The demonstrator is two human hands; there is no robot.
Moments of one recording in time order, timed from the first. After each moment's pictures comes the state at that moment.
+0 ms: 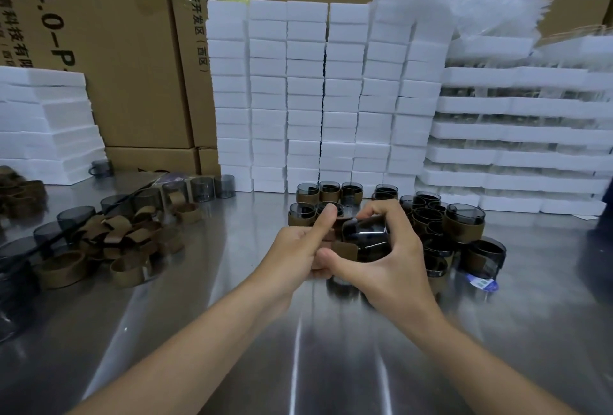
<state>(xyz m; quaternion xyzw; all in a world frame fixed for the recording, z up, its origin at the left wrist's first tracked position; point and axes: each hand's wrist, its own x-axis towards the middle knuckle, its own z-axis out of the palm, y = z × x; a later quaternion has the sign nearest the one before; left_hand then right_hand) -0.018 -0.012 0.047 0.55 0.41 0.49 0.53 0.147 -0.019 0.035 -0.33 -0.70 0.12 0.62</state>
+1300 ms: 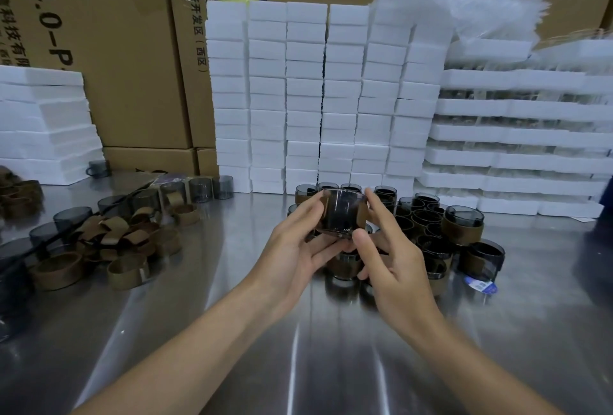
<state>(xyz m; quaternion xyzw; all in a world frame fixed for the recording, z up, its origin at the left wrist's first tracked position) -0.021 -0.014 0.051 0.51 0.21 0.57 0.61 0.157 -0.017 0.020 -0.35 -0.70 0.21 0.59</state>
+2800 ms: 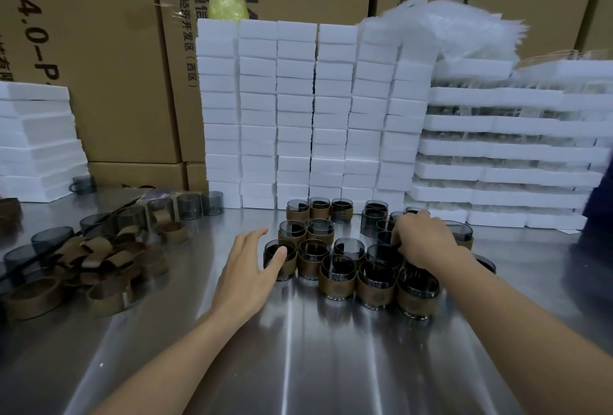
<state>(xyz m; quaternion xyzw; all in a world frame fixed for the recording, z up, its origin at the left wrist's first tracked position) -0.085 0.065 -0.019 0.65 0.60 0.46 0.11 0.232 0.096 0.076 -0.69 -0.71 -0.15 0.03</state>
